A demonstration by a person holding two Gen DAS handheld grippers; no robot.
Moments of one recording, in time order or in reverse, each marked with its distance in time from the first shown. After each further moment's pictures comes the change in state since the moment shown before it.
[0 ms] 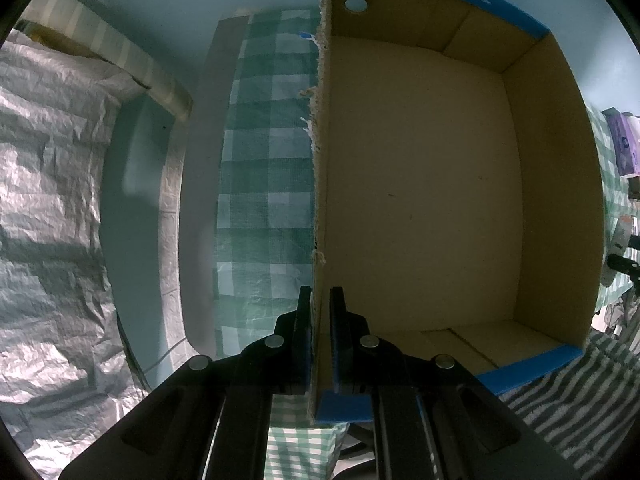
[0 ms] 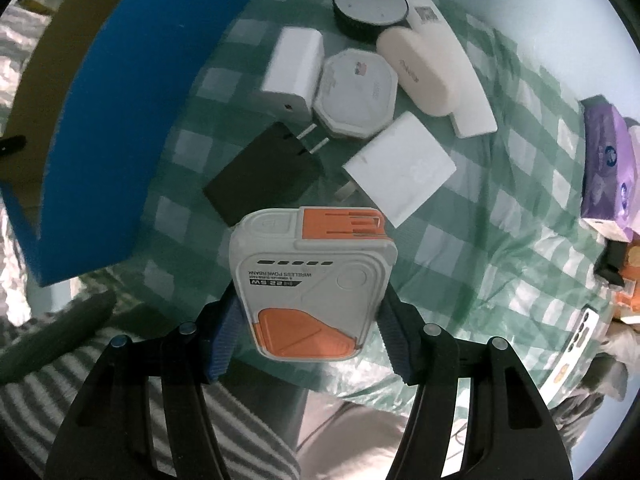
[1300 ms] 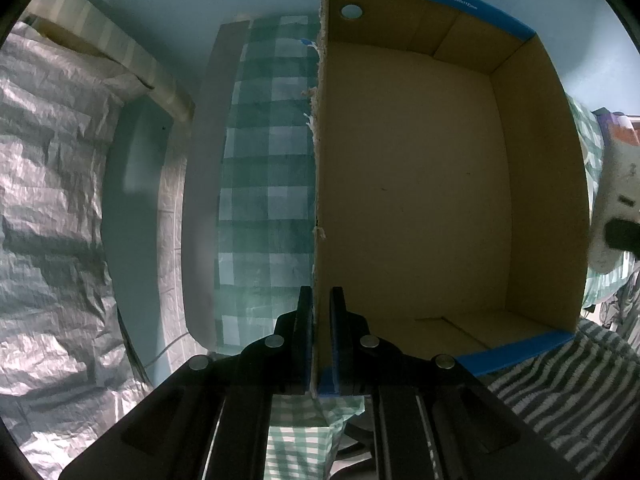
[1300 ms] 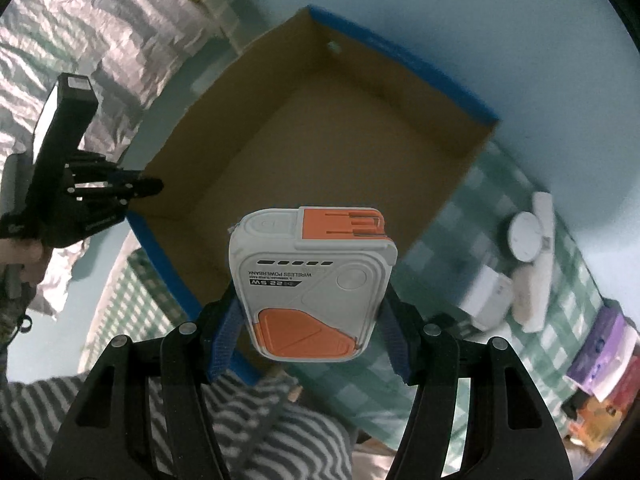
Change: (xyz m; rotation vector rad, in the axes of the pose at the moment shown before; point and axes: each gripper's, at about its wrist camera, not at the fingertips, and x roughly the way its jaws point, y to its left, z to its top) left arm -0.012 0.004 -0.010 -0.002 -0.018 -0.027; right arm -0.070 0.170 0.096 -0.342 -0.094 0.102
